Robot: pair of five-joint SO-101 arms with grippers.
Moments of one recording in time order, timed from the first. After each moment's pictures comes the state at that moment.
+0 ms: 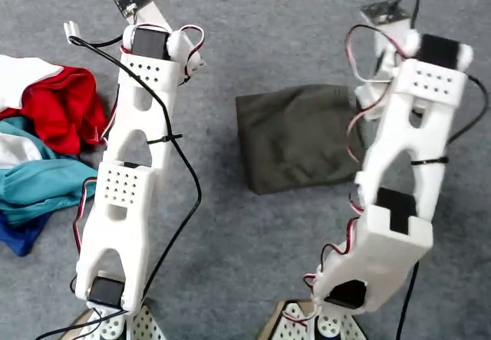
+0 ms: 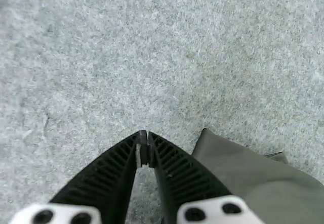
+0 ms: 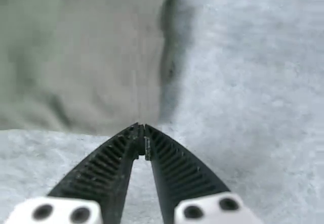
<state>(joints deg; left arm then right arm) 7.6 55.9 -85.7 100.2 34.0 11.6 18.6 -30.0 101.0 22.7</state>
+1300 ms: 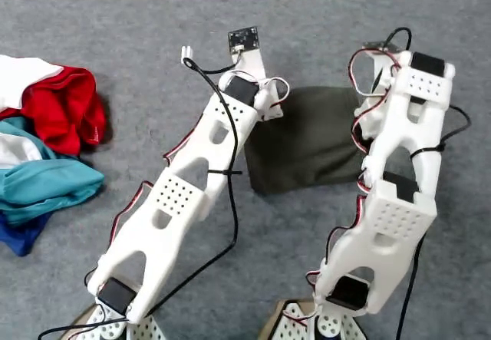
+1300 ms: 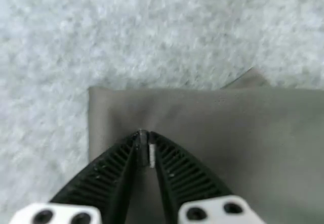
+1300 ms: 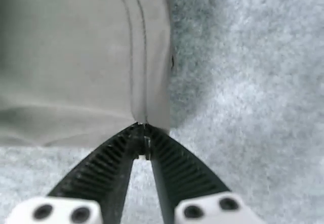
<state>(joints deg) 26.1 74.5 -89.0 82.9 28.1 17.0 32.0 -27.4 96.3 21.1</state>
